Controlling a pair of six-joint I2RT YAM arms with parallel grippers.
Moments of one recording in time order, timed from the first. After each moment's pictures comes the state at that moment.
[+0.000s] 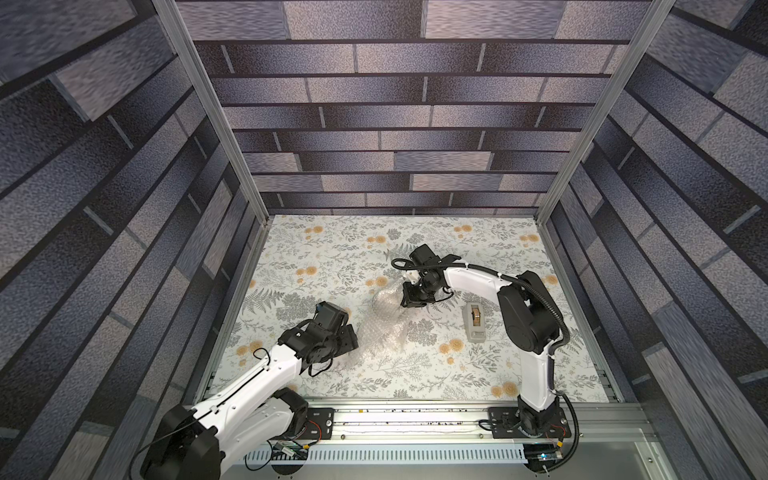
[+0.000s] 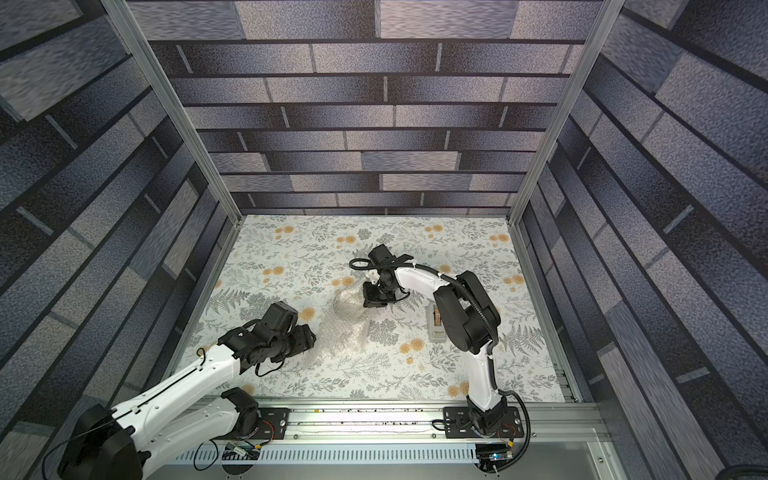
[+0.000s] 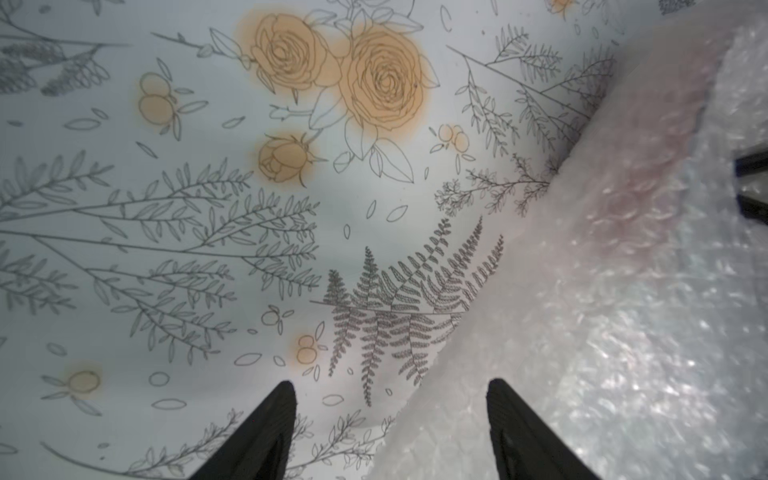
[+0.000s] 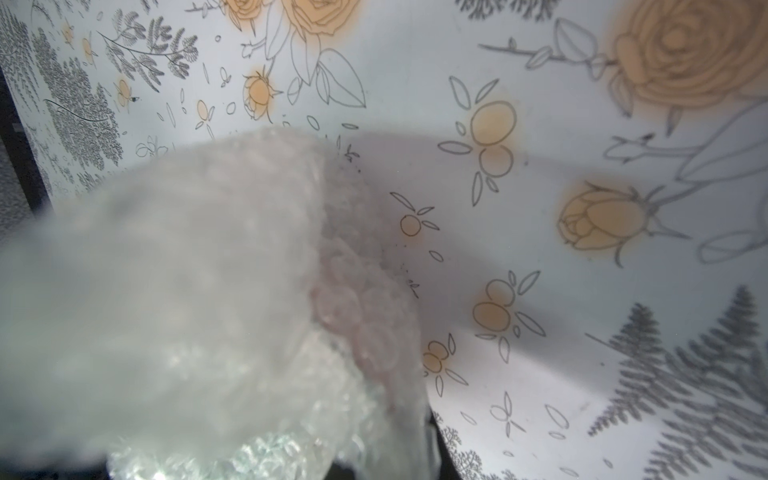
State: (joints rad) left arm -0.56 0.91 0.49 -0.63 0.03 -0.89; right arm 0.65 2.03 1.44 -0.68 -0.45 0.45
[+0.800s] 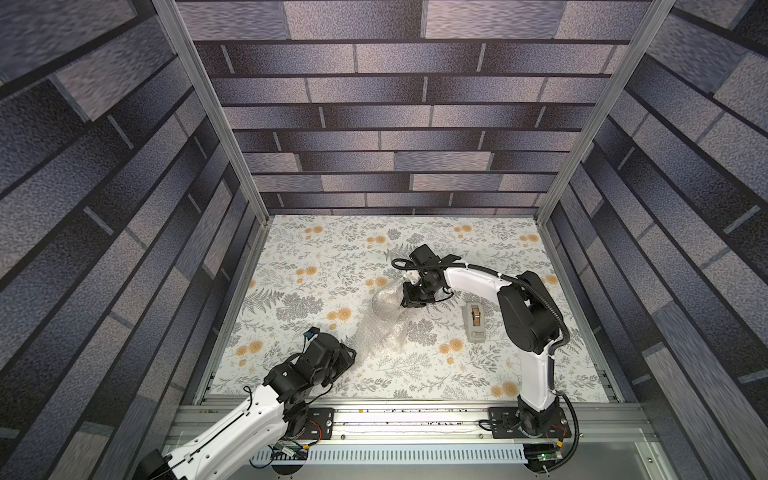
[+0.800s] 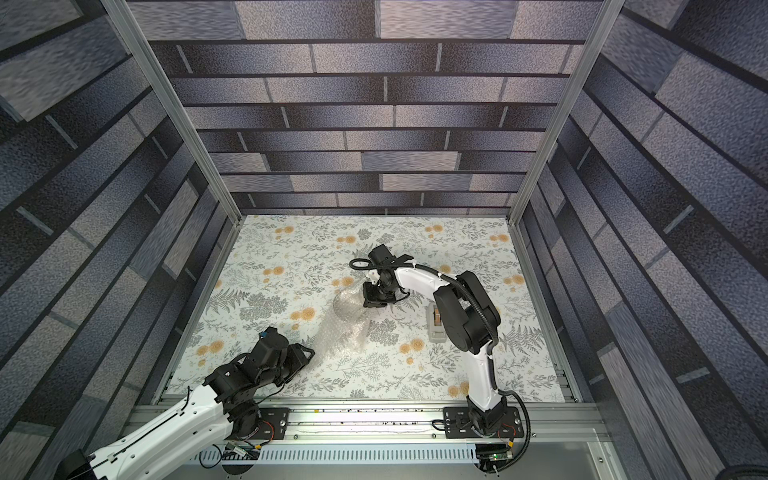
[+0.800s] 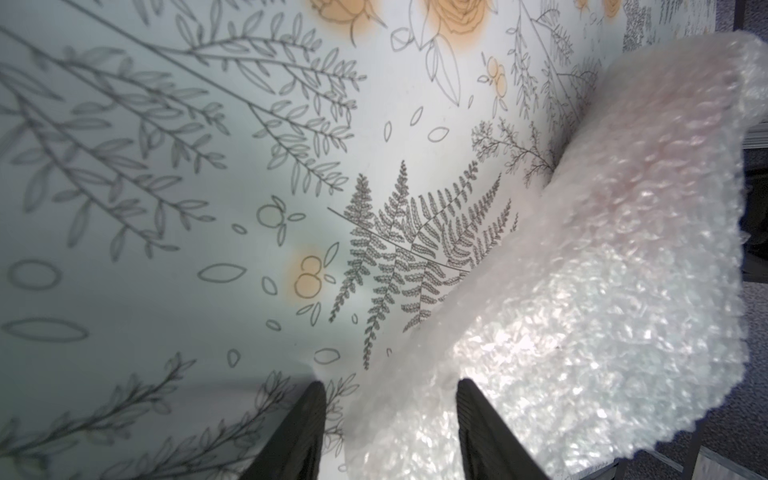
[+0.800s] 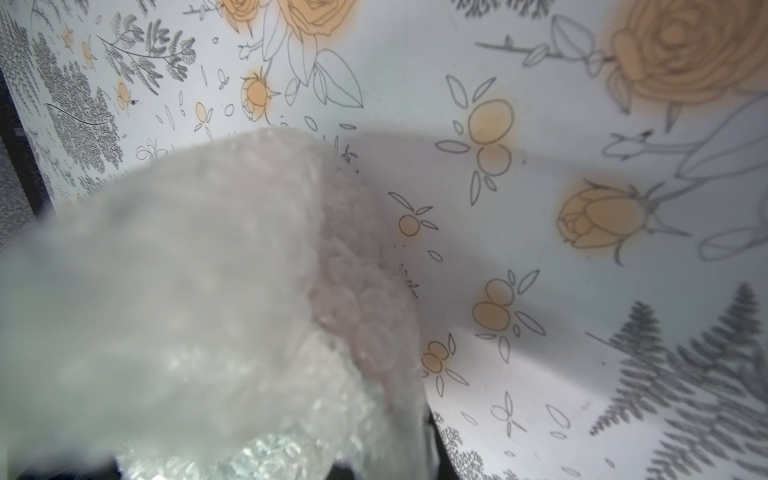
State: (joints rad) left arm -0.67 0.61 0.19 -0.45 0.04 -1.24; right arm 0.65 2.03 1.44 -0.67 -0.45 0.46
